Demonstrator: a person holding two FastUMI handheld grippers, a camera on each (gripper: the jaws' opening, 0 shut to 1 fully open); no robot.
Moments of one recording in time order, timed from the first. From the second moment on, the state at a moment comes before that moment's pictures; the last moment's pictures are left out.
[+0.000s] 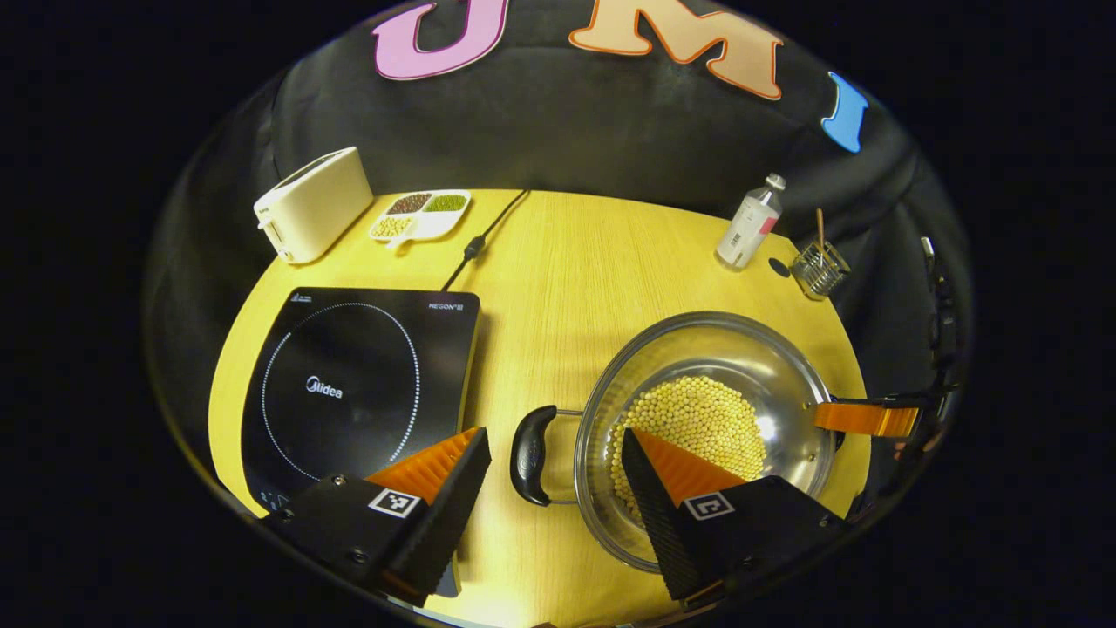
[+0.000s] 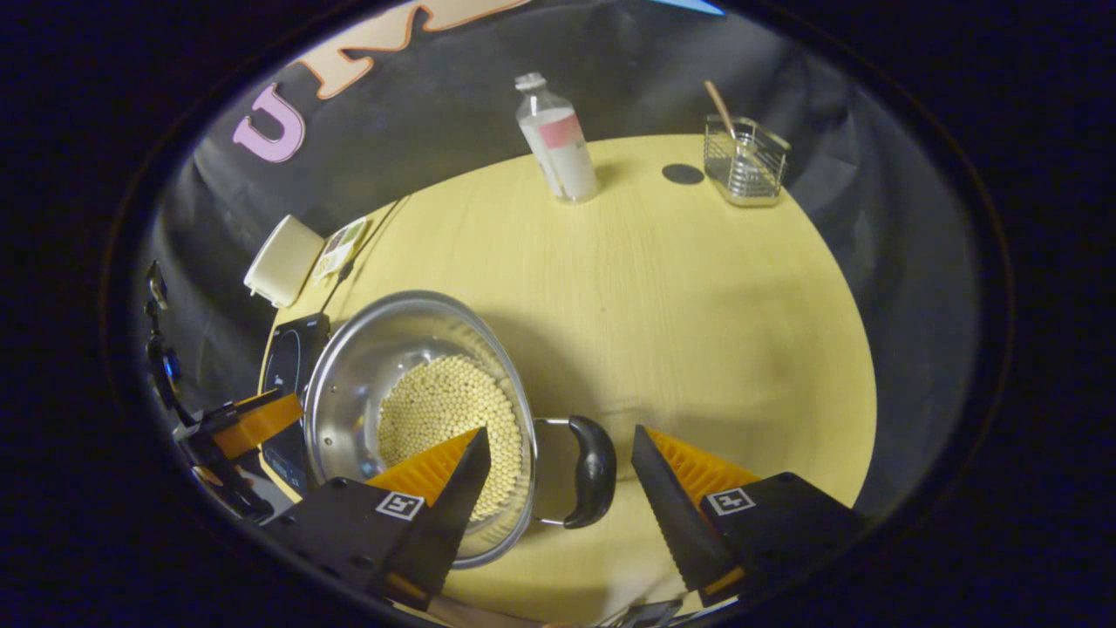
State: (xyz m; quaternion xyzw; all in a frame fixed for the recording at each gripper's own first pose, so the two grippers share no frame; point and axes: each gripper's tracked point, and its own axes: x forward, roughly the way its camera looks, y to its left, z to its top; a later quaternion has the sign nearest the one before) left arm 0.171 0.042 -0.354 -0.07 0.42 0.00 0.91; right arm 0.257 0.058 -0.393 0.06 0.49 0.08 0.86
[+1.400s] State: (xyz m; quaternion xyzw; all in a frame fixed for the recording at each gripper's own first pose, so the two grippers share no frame) left arm 0.139 0.028 -0.396 -0.21 0.48 -0.01 0.85; right arm 0.220 0.084 -0.433 0.24 0.56 0.11 0.78
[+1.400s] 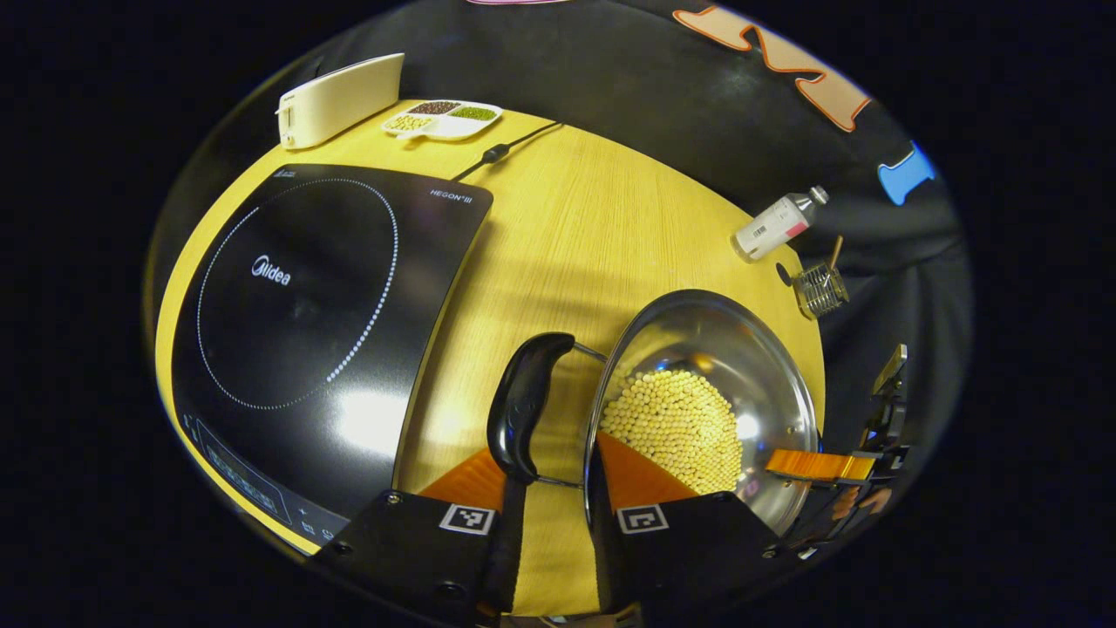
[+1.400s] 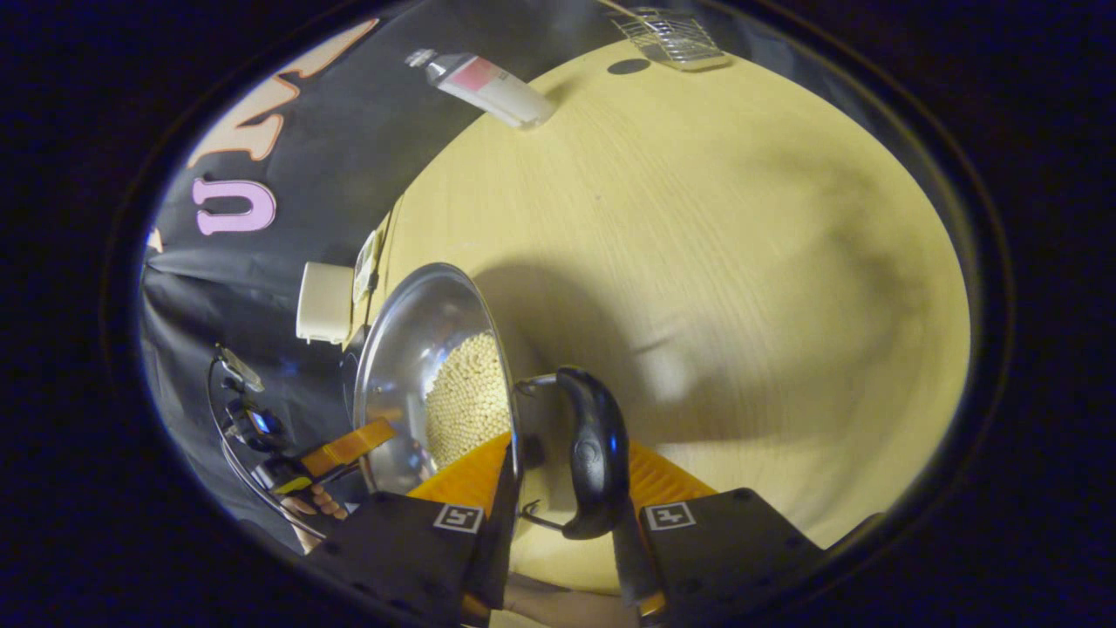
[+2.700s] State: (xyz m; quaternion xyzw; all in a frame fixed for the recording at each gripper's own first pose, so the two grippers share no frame) left arm 0.164 0.047 -0.412 -0.08 0.53 -0.04 0.85; right arm 0.226 0.100 -0.452 0.22 0.55 0.13 0.80
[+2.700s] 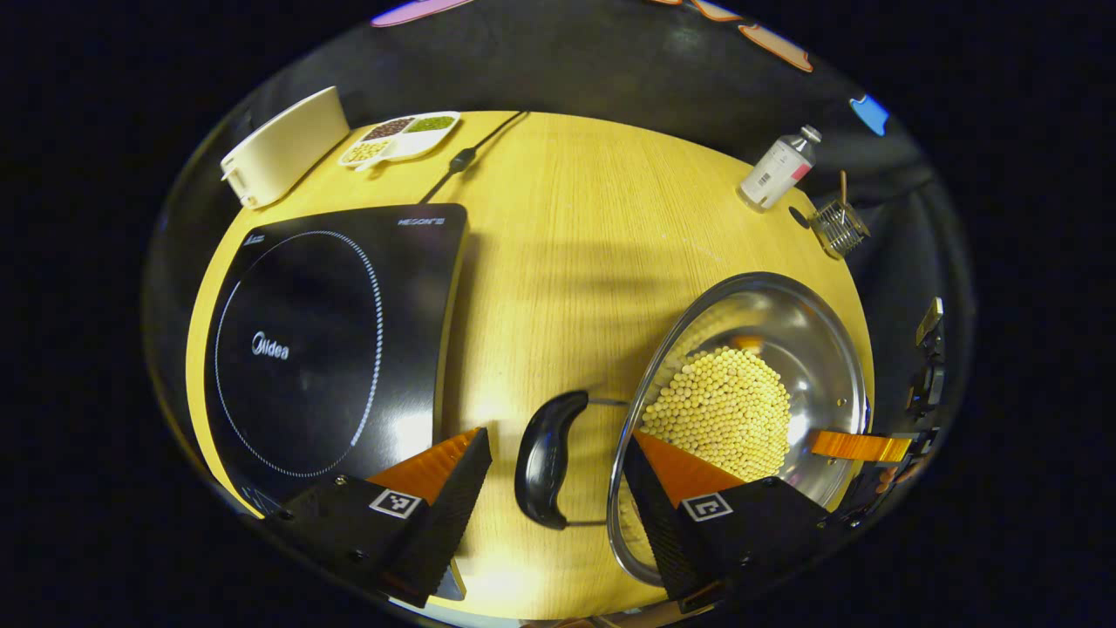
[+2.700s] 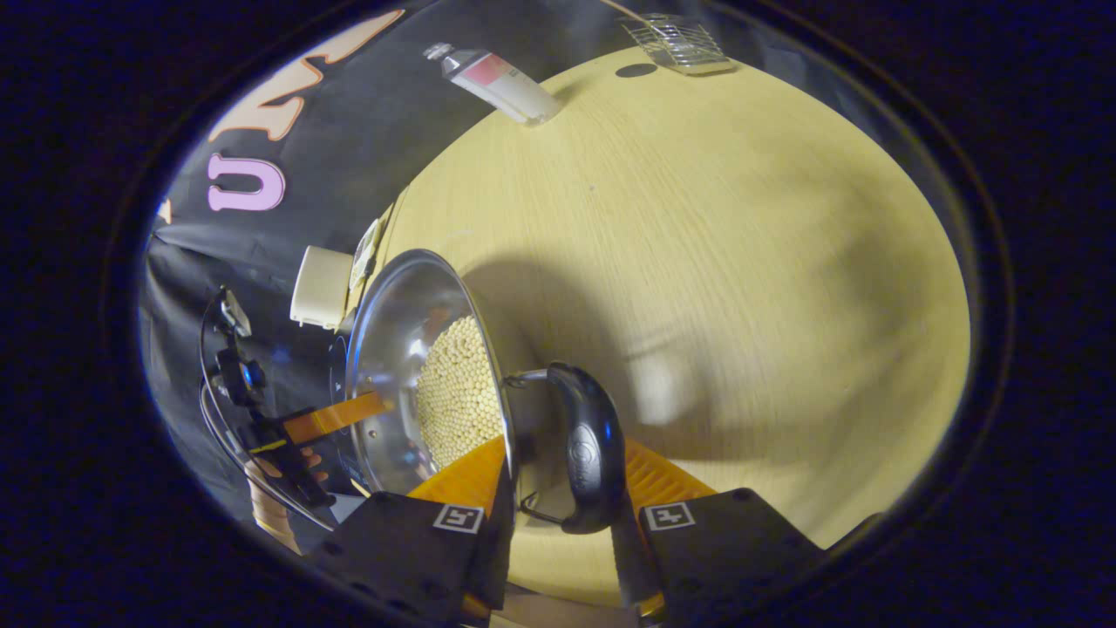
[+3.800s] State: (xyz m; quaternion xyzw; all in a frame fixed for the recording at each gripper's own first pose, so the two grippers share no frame) left arm 0.145 0.021 -0.405 -0.05 0.55 -0.10 0.83; right arm 0.210 0.081 -0.436 0.17 0.53 0.13 0.82
